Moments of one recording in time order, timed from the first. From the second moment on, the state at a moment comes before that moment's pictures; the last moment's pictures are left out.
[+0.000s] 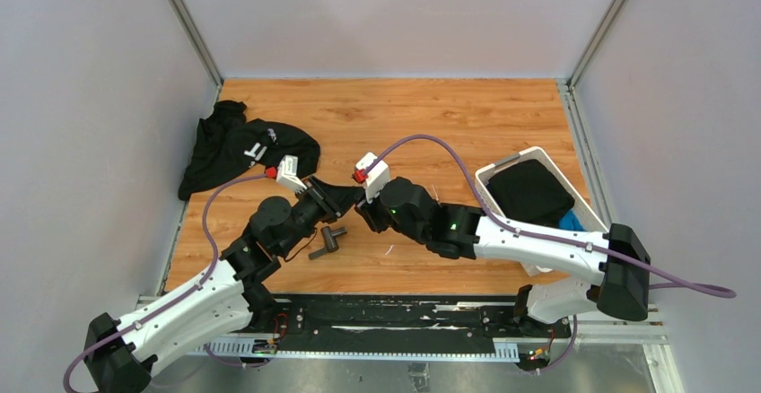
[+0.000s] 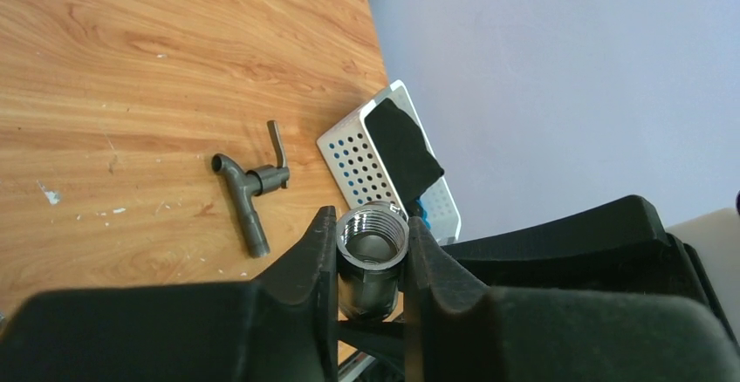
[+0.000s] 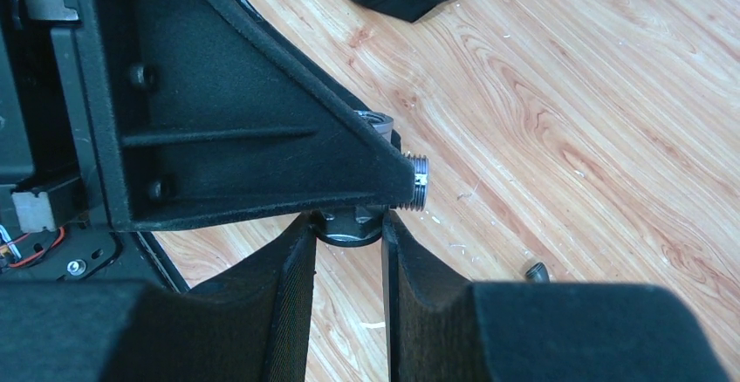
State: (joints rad) left arm -0.78 0.67 0.42 0.19 -0.16 -1.03; right arm 1.21 1.35 1.06 -0.13 0.32 0.11
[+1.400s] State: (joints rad) left arm -0.78 0.72 0.46 0.06 -0.23 -1.01; right arm 0.97 1.15 0.87 -0.06 -0.07 0.48
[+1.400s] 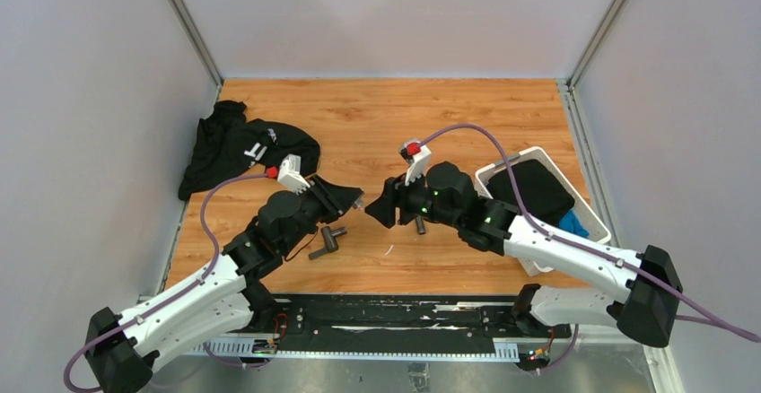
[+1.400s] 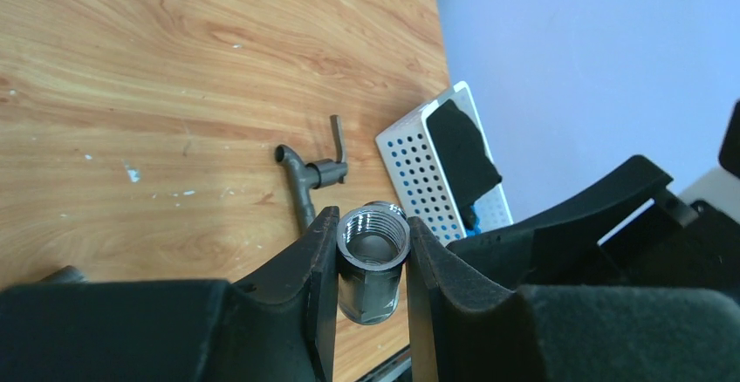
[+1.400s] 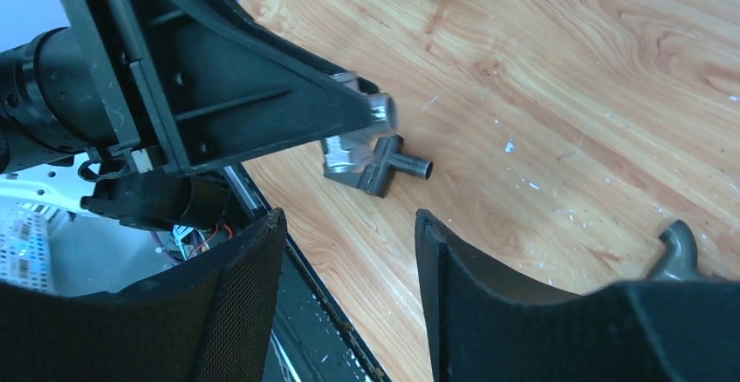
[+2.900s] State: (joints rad) left arm -0.78 0.70 0.51 -0.03 -0.23 -1.06; right arm 1.12 1.38 1.04 -0.07 0.14 0.31
